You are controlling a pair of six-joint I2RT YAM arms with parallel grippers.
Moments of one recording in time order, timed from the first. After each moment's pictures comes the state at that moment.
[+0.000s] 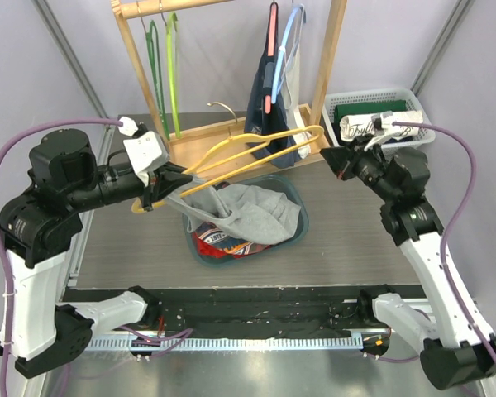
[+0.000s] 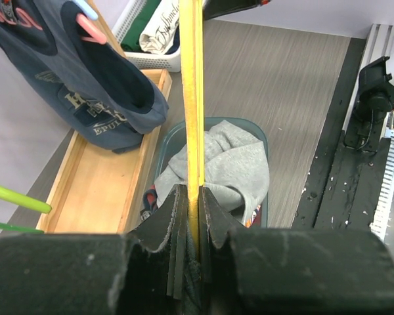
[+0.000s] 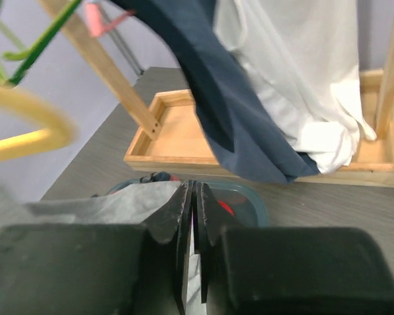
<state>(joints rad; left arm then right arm) -0.51 1.09 1.95 -1.13 0.53 0.36 0.21 0.94 1.01 -0.12 -0.33 0.39</state>
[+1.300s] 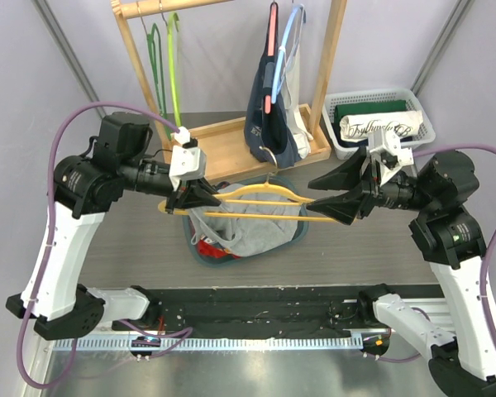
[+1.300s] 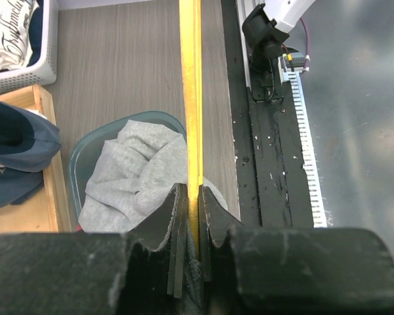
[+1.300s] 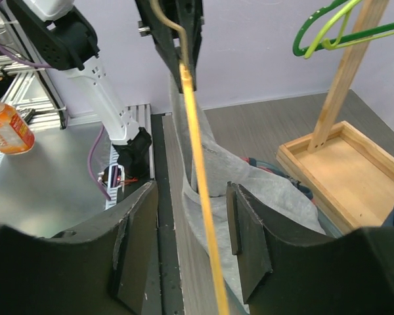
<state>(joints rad) -0.53 1.26 1.93 -1.32 0.92 0.66 0.30 0.86 1.34 -0.40 -1.09 0.10</state>
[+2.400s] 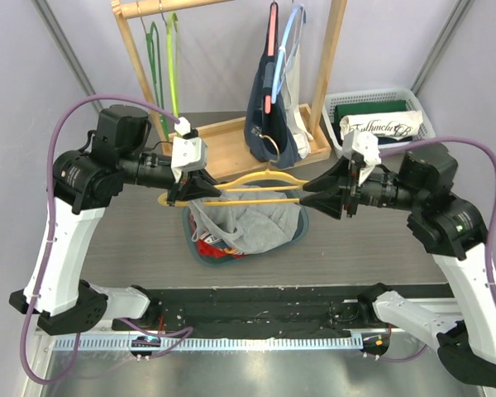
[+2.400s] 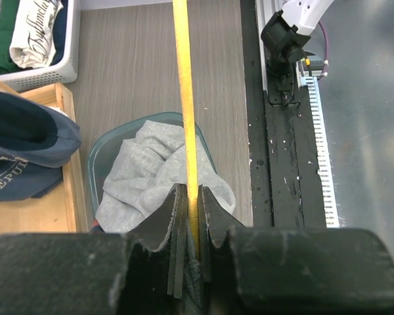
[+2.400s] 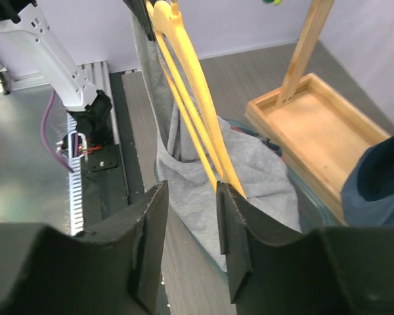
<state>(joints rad) -0.53 1.31 2.00 -1.31 0.88 0.63 0.46 0.94 1.48 -0.74 -0.81 -0.15</state>
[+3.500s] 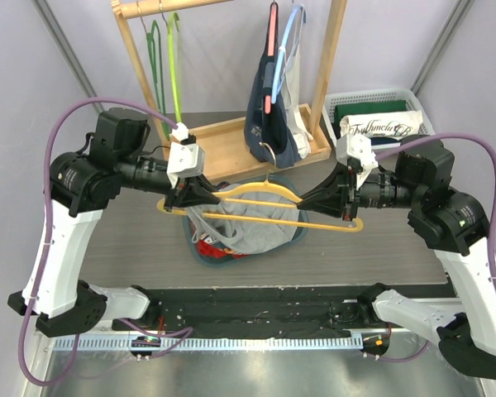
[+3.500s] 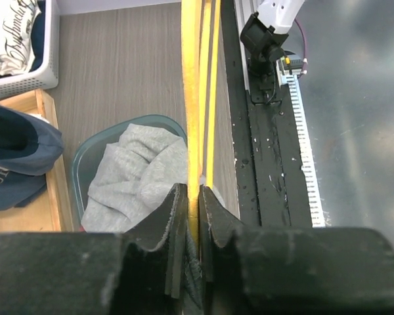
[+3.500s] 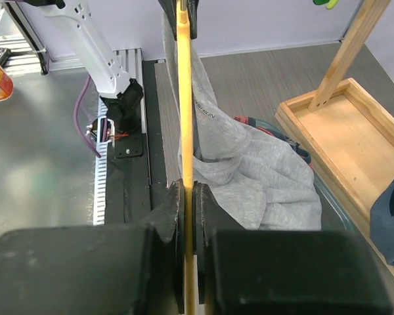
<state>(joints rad) -0.54 1.30 2.01 -1.36 0.93 0.66 0.52 0.98 1.57 -0.83 -0.86 -0.22</state>
